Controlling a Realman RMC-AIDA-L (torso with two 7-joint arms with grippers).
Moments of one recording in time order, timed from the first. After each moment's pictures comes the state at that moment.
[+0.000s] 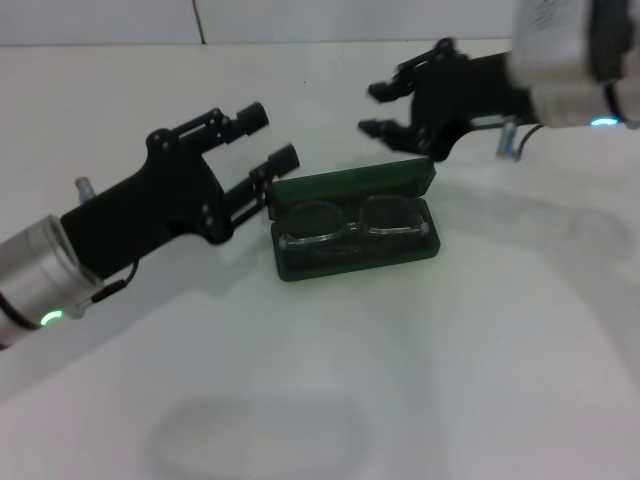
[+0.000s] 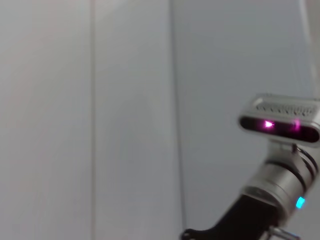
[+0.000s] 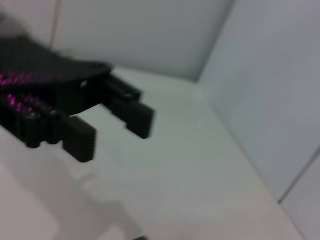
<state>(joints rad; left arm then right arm) -0.41 -2.09 1.00 0.35 1.24 1.65 -0.76 0.56 2.02 -1.50 -1.32 -2.00 -1.05 1.78</state>
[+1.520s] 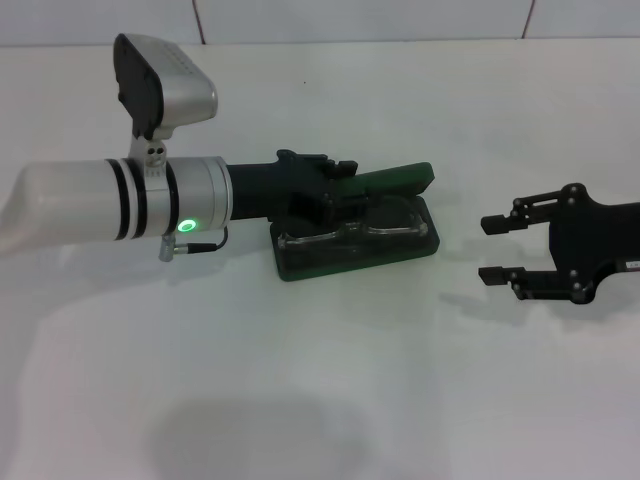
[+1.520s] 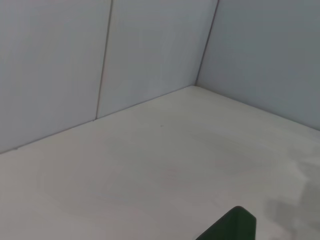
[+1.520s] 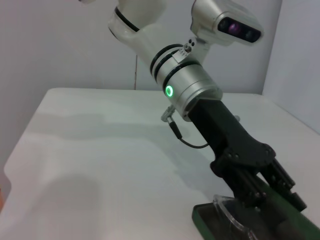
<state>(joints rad) -0.74 -2.10 1.16 0.35 1.62 1.05 -1.37 0.51 1.98 -0.99 -0.76 -1.88 -1.58 1.11</state>
